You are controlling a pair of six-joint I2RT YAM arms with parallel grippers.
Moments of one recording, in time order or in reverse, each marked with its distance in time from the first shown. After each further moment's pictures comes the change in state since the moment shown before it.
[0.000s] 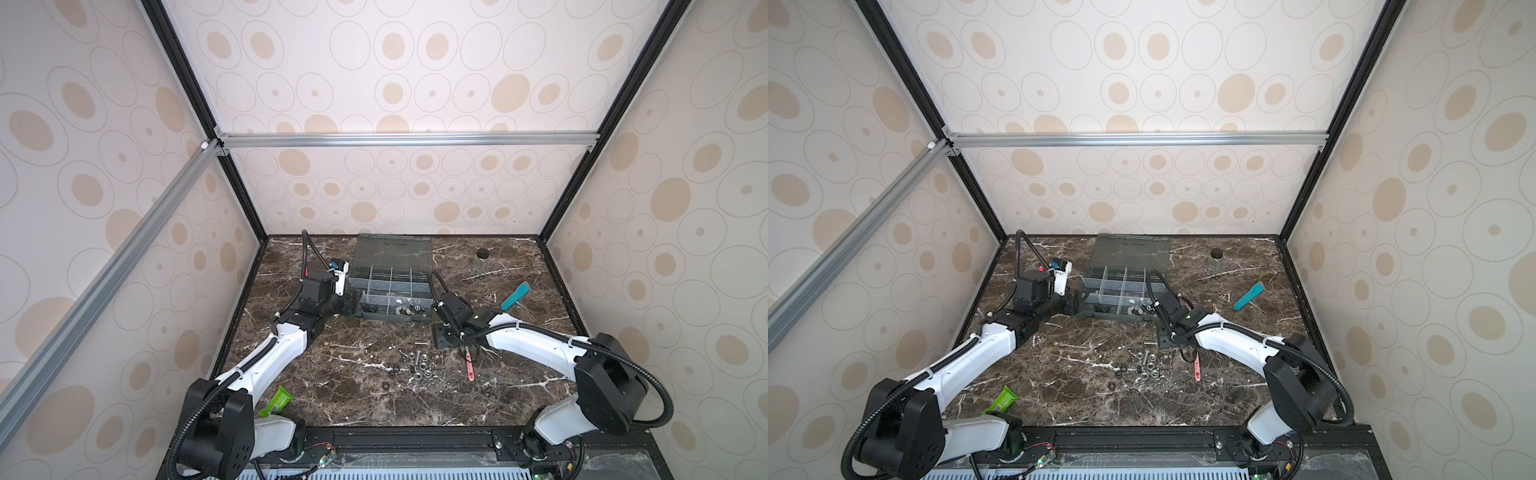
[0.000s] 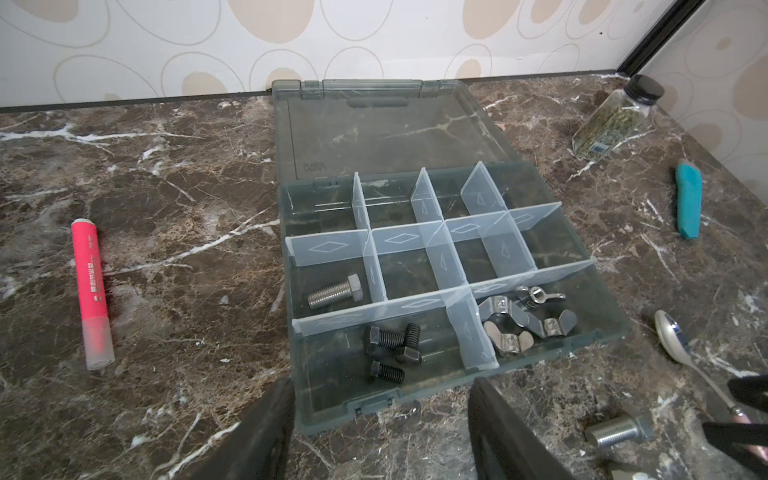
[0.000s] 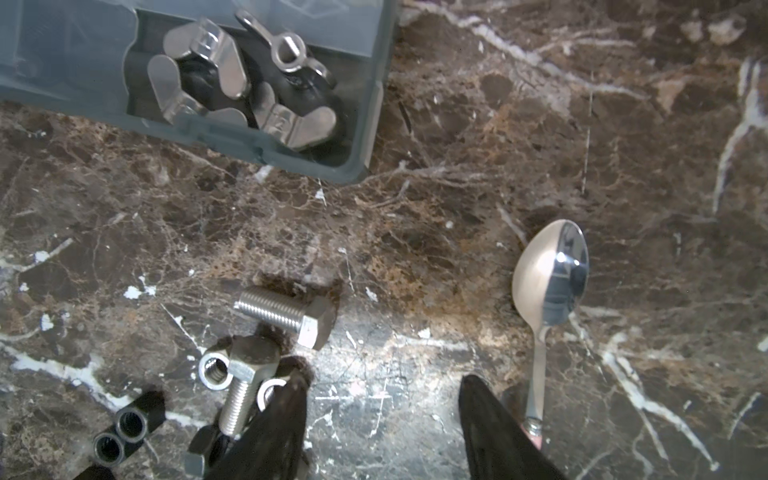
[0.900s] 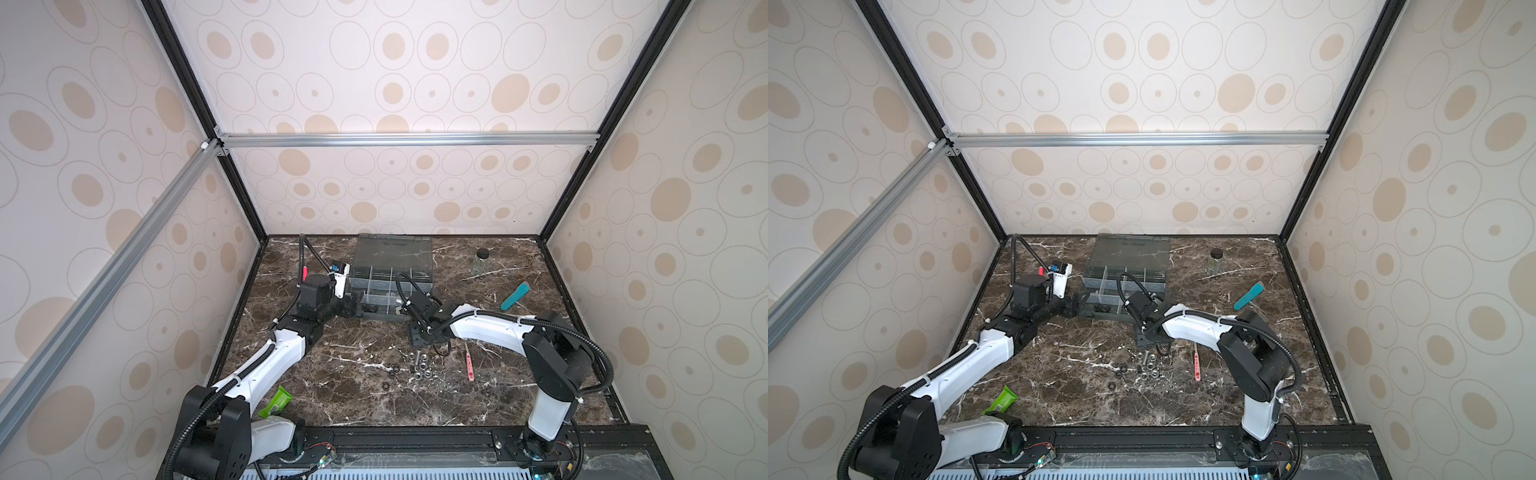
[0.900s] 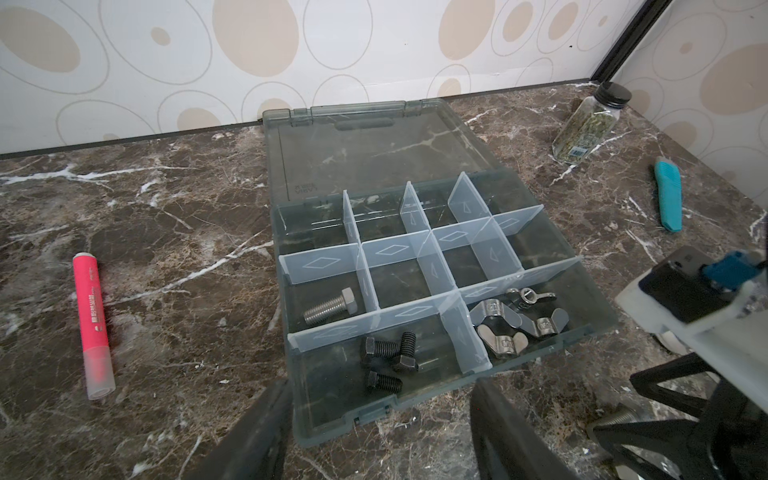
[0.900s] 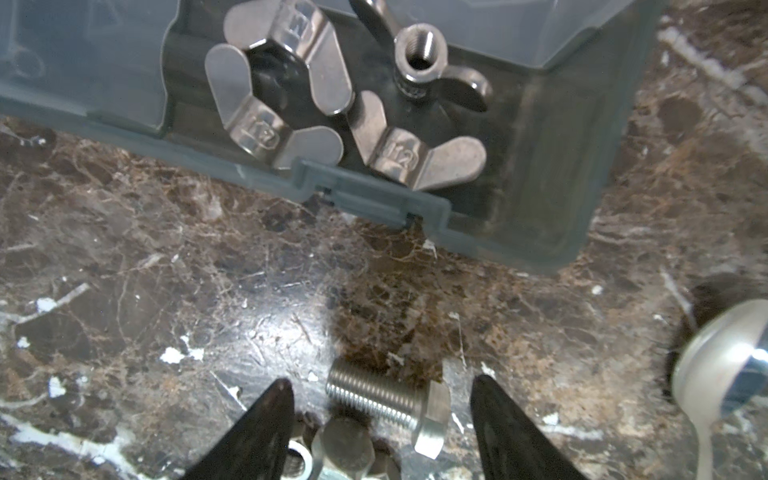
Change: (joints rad) left arm 0.000 -0.034 -0.028 0.064 0.026 0.033; right arm 0.093 0.287 0.217 -0.022 0.018 0.053
